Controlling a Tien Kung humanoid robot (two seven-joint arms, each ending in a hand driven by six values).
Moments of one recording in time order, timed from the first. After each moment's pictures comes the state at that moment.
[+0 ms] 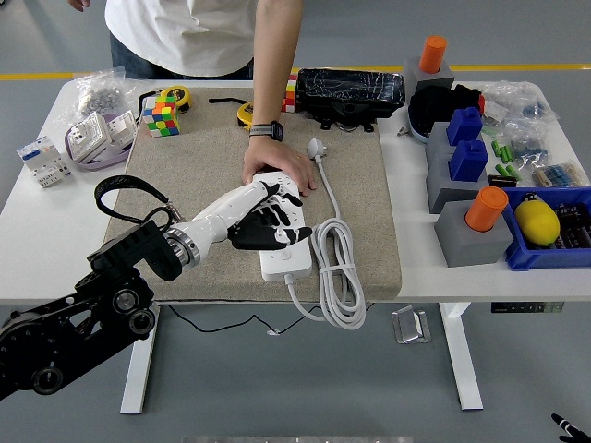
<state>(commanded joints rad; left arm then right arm) -0.52 0.35 -0.67 -1.57 1.56 0.08 0.35 0.01 -0.30 1.03 0.45 -0.76 -0.05 -0.06</state>
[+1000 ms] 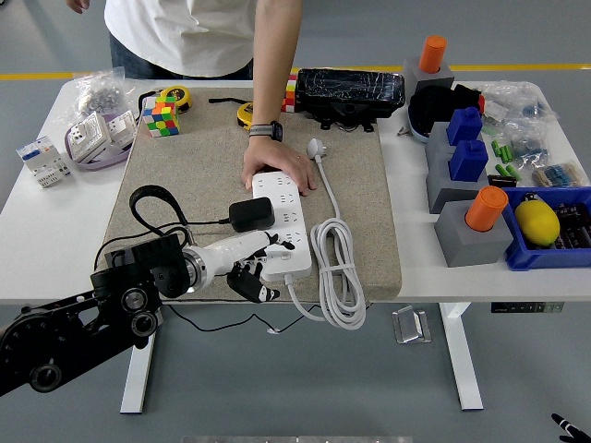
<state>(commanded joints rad) -0.57 0.35 -0.58 -1.52 1.45 -0.12 0.55 0.02 -0.30 1.02 0.45 -0.75 -0.05 -0.06</state>
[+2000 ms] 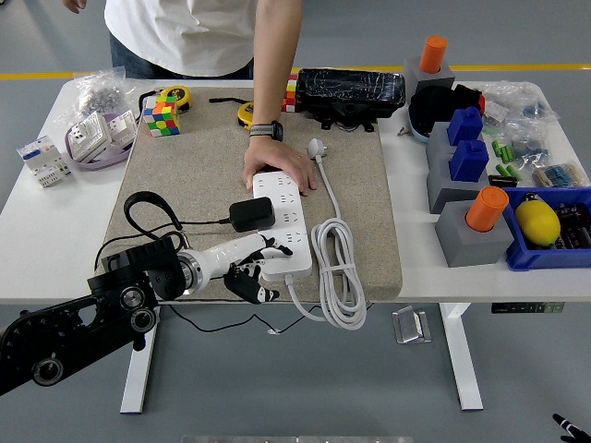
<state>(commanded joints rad) -0.56 0.35 -0.59 -1.47 1.35 -0.06 0.42 0.02 -0.31 1.01 0.45 -0.75 -0.05 -0.06</state>
